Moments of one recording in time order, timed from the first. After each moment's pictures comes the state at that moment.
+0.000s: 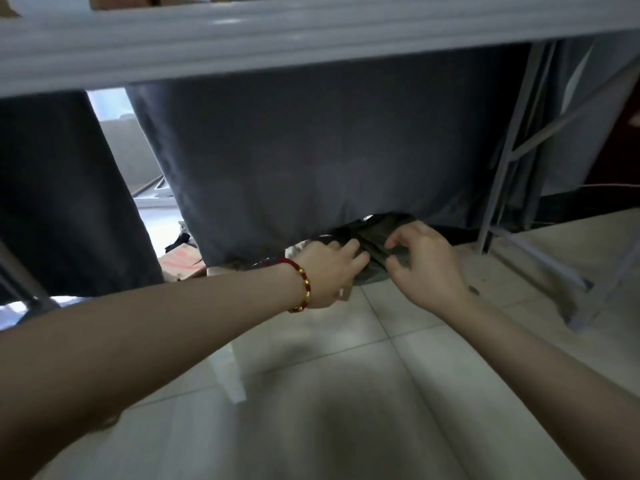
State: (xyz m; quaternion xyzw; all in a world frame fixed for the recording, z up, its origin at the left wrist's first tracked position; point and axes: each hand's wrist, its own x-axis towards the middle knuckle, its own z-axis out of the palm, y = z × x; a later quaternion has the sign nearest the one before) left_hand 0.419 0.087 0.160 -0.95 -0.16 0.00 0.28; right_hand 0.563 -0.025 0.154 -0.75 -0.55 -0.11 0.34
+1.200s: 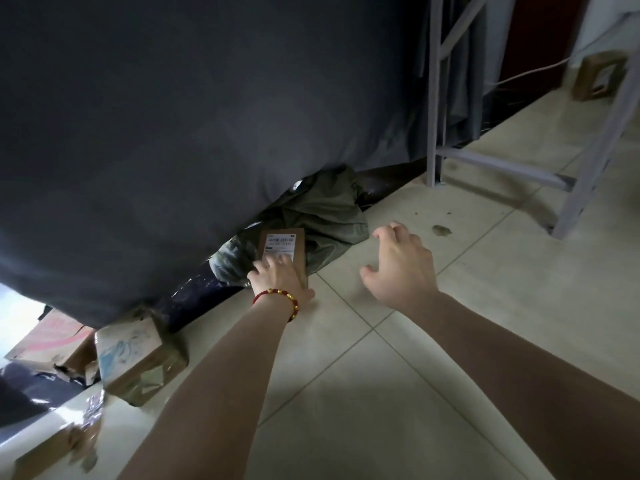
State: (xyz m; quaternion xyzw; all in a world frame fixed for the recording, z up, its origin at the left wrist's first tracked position) left_hand 0.567 0.263 -0.061 -0.90 -0.44 0.03 0.08; right_hand 0.650 0.069 -0.003 -0.91 -0.34 0.02 0.24
